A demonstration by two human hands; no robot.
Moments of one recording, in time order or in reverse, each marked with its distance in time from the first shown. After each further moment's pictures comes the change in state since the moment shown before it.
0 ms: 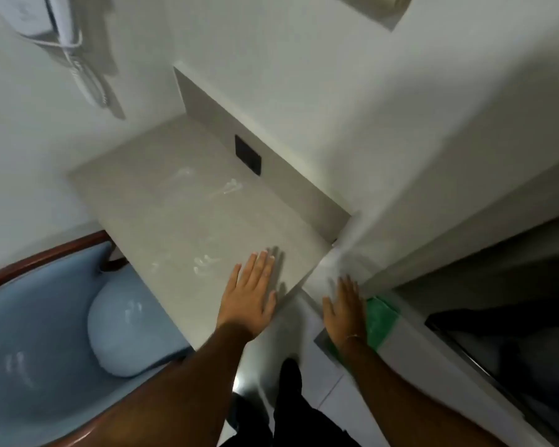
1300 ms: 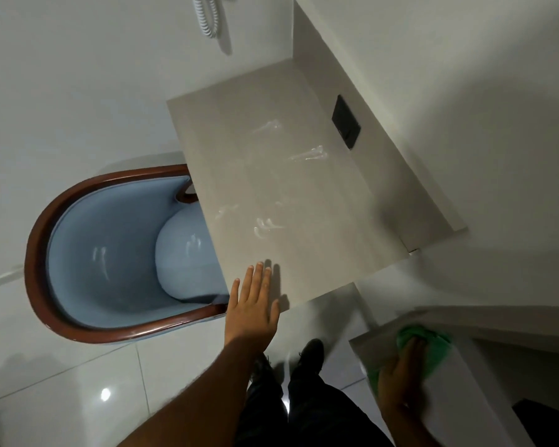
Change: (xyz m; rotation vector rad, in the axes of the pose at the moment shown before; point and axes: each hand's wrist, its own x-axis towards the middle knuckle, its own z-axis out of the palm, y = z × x) left_hand -0.091 -0.023 0.055 -0.004 -0.182 -0.573; right_hand -0.015 0.095 0.076 0.316 0.027 0.233
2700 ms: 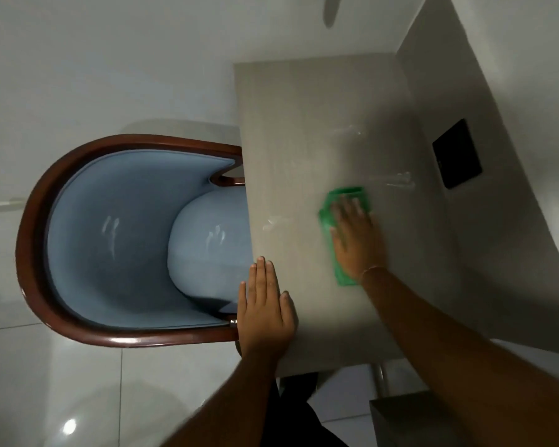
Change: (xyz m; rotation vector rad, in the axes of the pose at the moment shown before) left_hand 0.083 -0.058 0.046 -0.346 0.303 -0.408; right_hand 0.138 -0.327 0.211 -0.836 -0.284 -1.172
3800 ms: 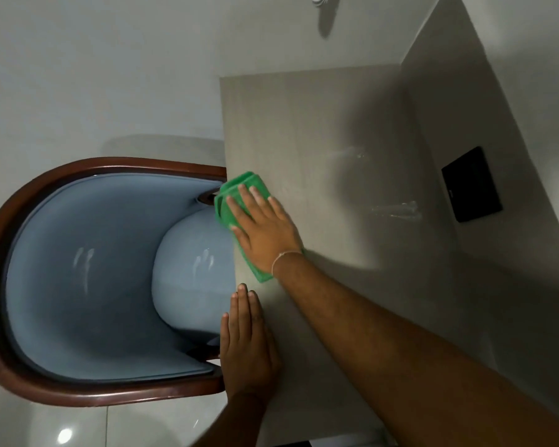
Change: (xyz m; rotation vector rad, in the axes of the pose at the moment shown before) left_hand 0.036 -0.001 0.013 0.018 0.058 -0.025; right_hand 0.122 -0.137 -0.013 0.013 0.006 -0.342
